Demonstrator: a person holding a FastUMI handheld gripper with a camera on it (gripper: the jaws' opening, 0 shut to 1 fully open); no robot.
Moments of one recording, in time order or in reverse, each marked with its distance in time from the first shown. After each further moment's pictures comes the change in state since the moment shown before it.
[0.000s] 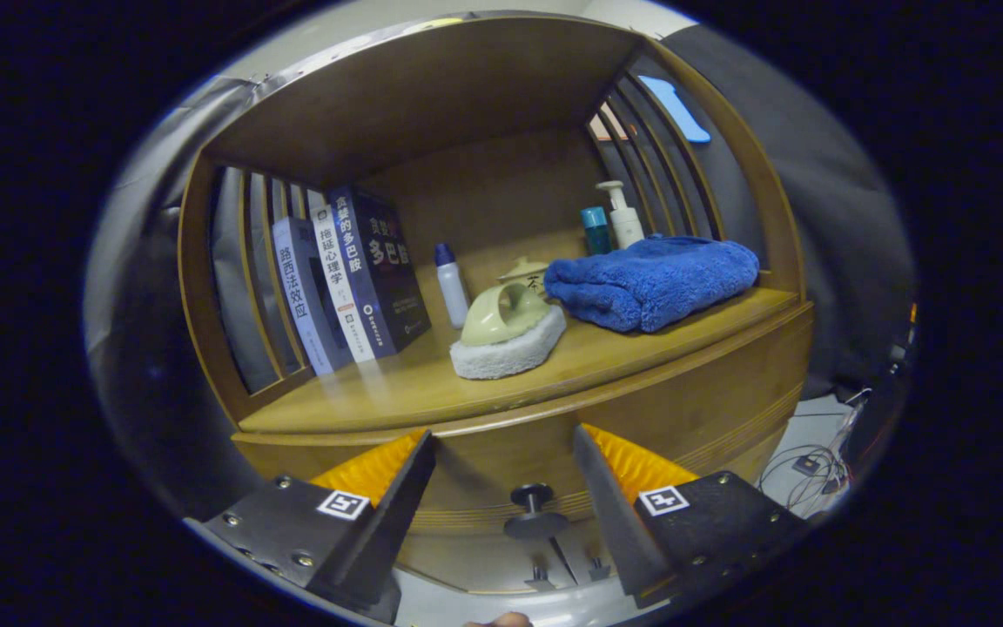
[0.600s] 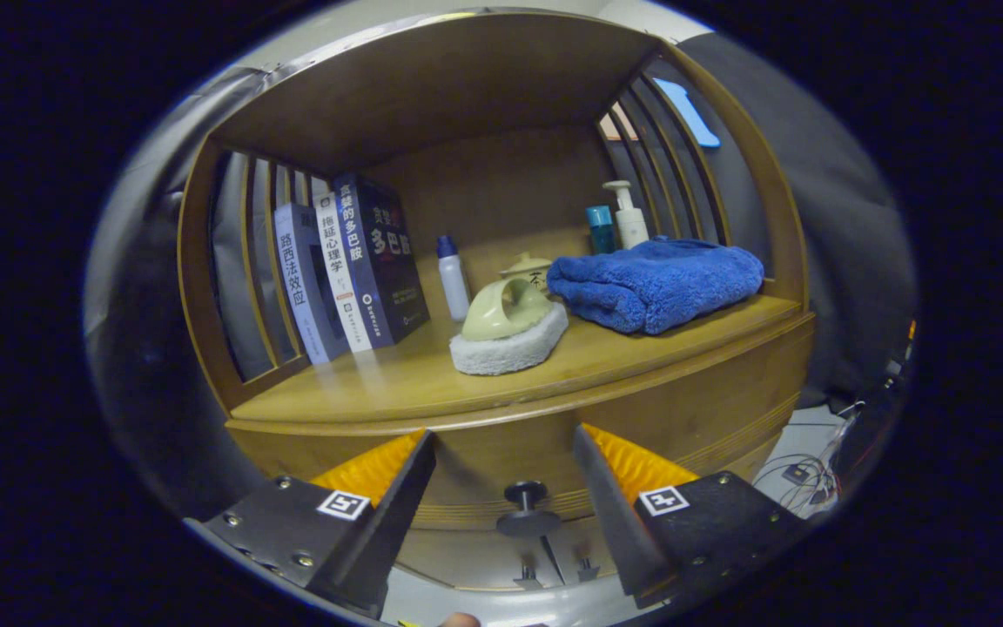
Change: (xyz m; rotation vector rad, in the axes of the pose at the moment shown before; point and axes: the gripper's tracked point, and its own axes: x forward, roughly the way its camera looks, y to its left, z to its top) arm 0.001 -0.001 -0.003 -0.051 0.026 -0.010
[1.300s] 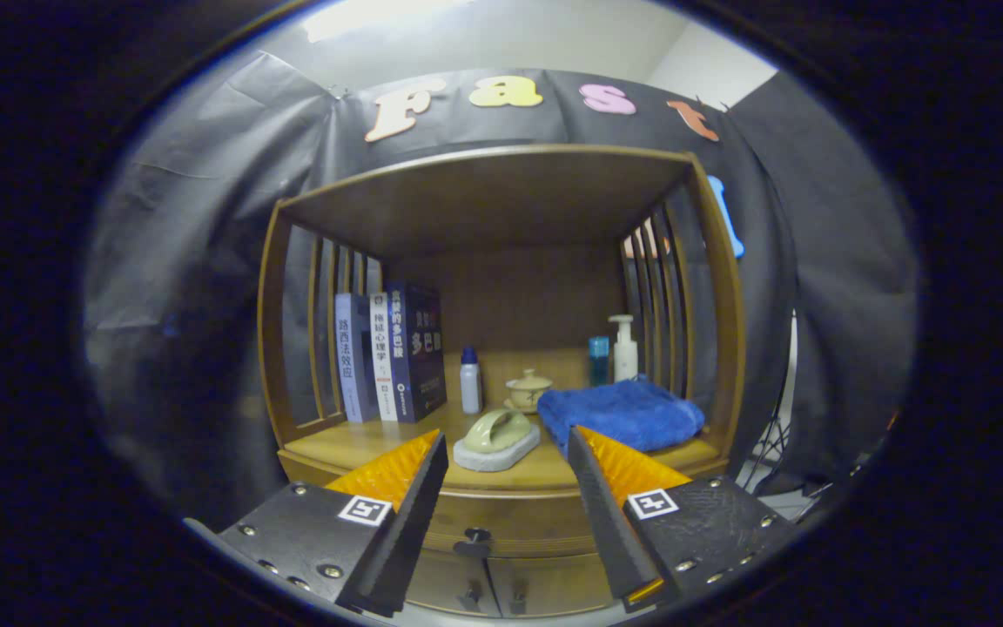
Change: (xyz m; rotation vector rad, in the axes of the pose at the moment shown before) arm -0.112 -0.027 0.136 -0.175 -0.284 0.136
